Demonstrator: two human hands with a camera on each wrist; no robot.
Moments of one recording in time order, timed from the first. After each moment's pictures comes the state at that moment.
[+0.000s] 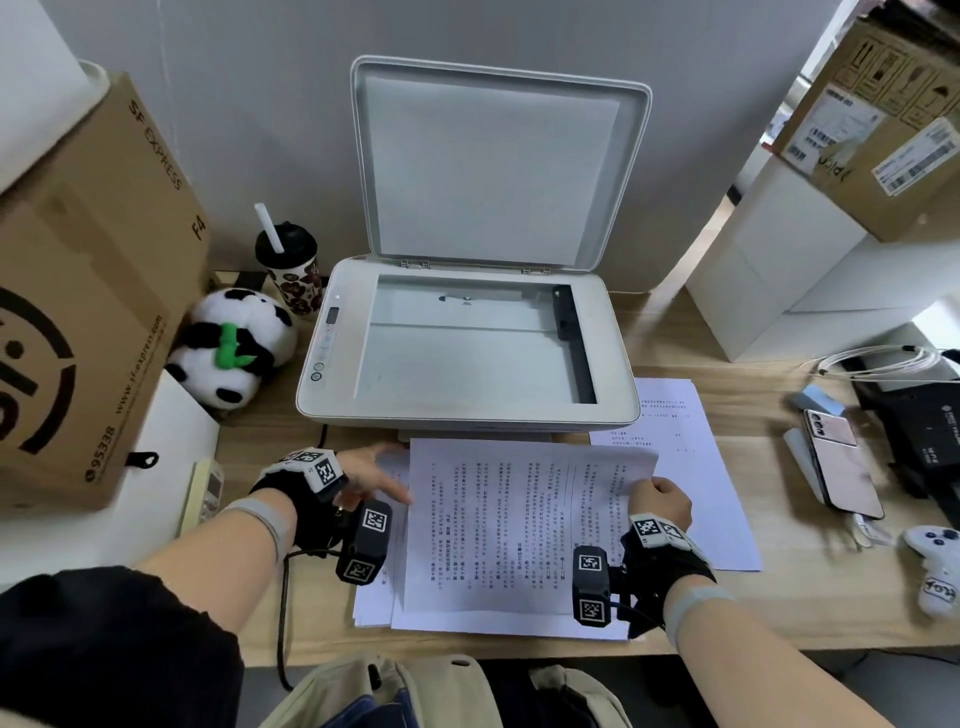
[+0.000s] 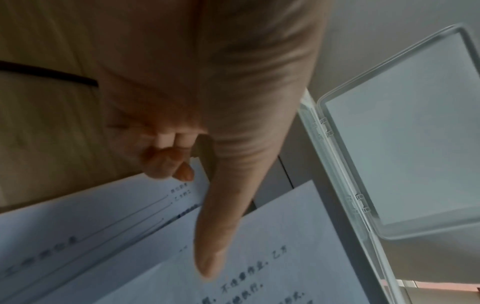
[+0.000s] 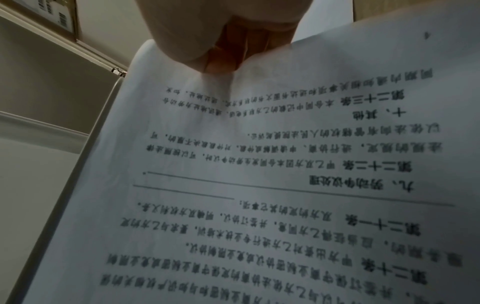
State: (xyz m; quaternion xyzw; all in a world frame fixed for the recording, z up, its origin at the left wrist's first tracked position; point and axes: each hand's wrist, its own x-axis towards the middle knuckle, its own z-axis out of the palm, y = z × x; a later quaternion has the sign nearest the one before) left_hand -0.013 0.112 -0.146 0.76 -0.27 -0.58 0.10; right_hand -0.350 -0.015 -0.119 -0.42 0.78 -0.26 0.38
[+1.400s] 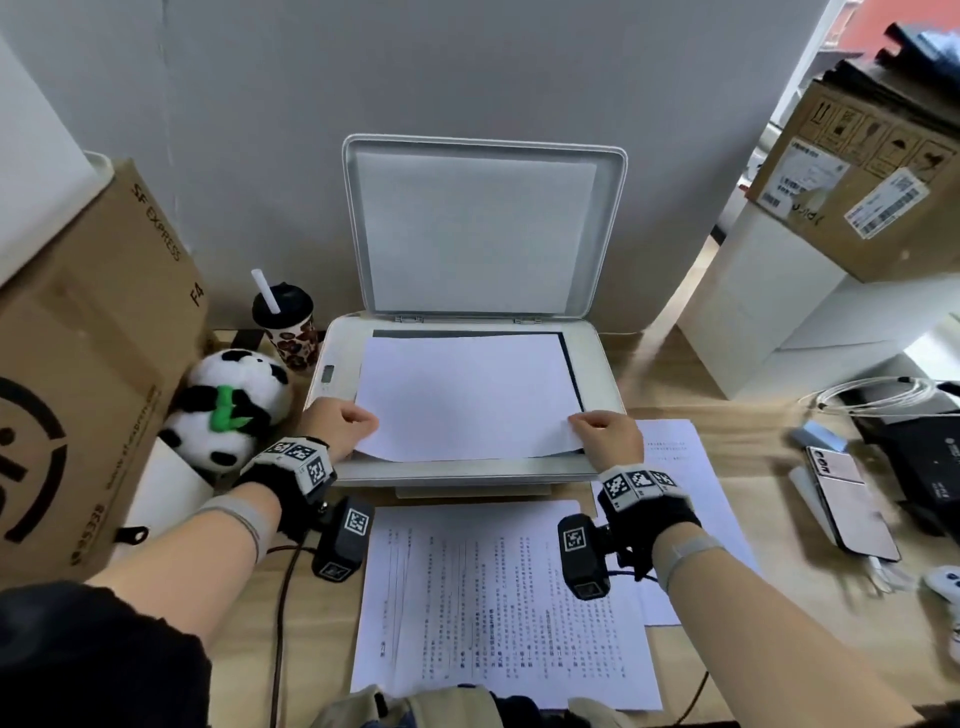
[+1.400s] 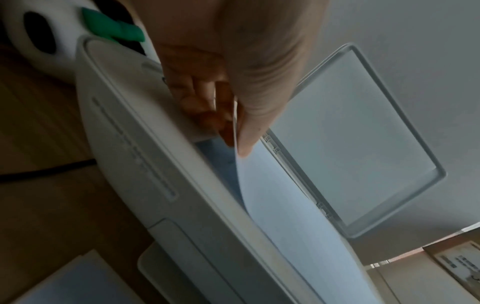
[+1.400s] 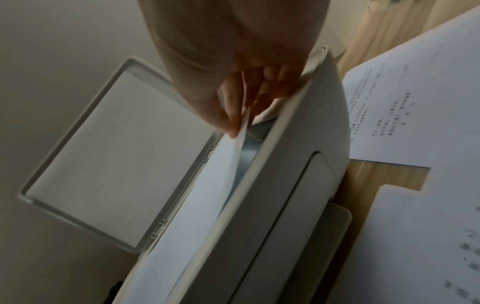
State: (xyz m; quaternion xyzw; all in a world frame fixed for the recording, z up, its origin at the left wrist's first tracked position) left_hand 0.020 0.062 -0.064 0.84 -0.34 -0.28 0.31; right_hand -0.271 -0.085 -0.063 -0.63 0.62 -0.23 0.40
